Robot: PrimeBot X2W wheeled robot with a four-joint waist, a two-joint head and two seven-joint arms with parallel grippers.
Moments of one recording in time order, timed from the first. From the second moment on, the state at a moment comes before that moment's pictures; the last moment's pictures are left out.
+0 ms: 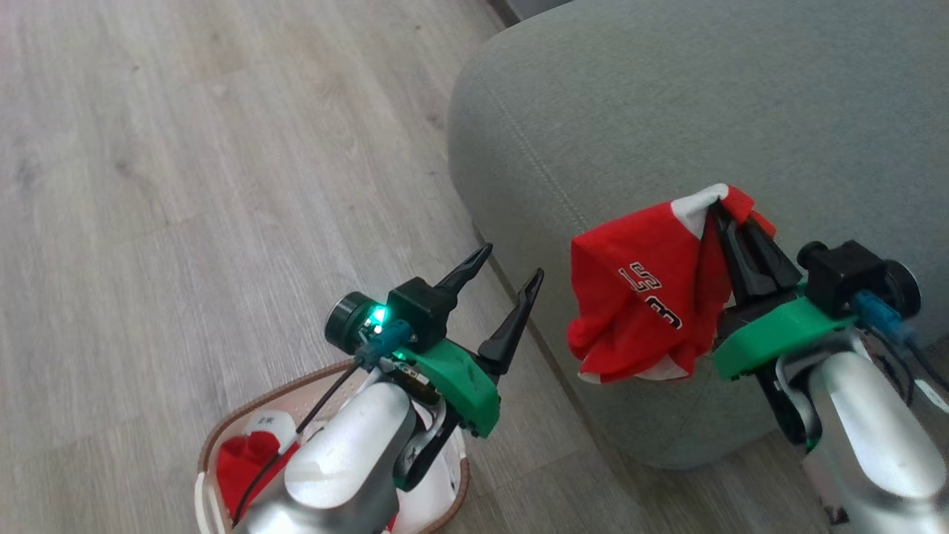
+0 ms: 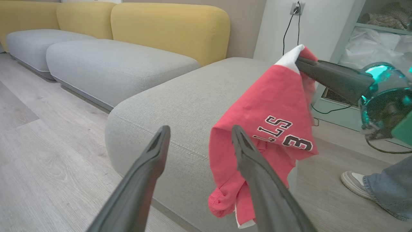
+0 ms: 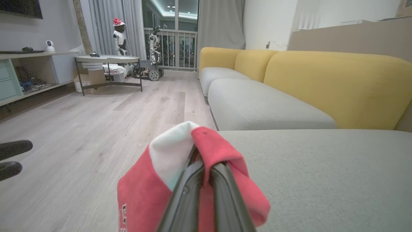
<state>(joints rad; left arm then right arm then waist) -0.49 0.04 -0.78 0.49 -0.43 -0.01 -0.25 -0.33 -0.24 0.21 0.31 0.23 0.13 -0.25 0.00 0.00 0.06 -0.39</state>
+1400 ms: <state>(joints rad) -0.76 0.14 -0.73 0.33 -0.22 0.04 -0.25 -1.25 -0.47 -0.18 0.99 0.06 0.13 -0.25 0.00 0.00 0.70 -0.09</state>
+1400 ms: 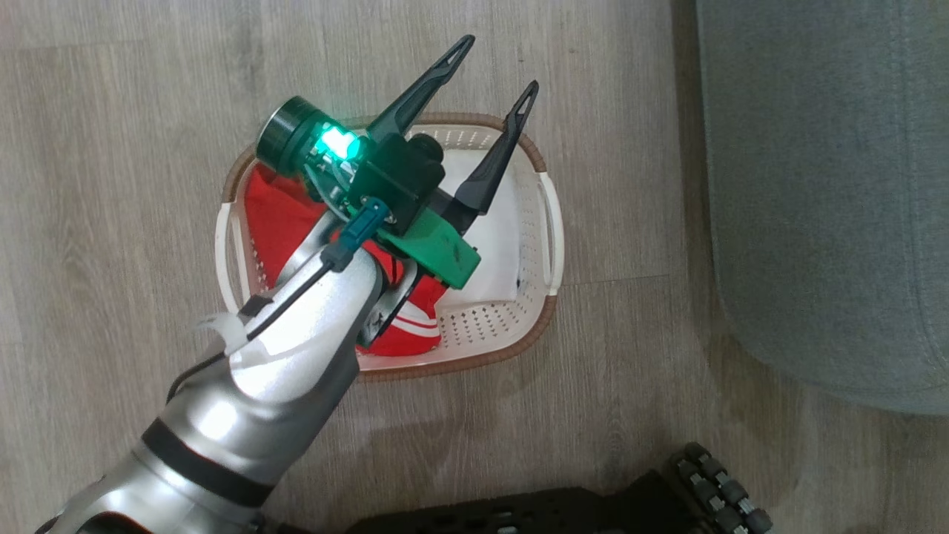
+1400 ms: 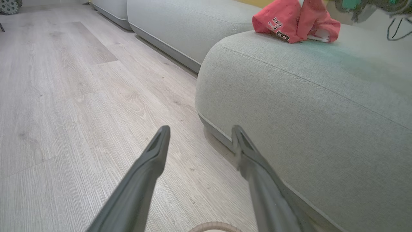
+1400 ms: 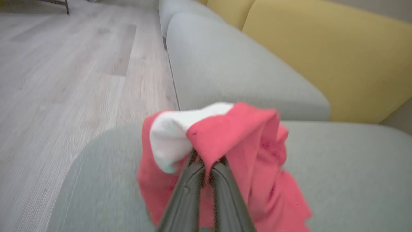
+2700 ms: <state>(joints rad) -0.33 0.11 -0.46 0.29 -0.33 0.10 -0.25 -0.69 -0.24 0.03 0.68 0.20 0.13 -0.25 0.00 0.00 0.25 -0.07</state>
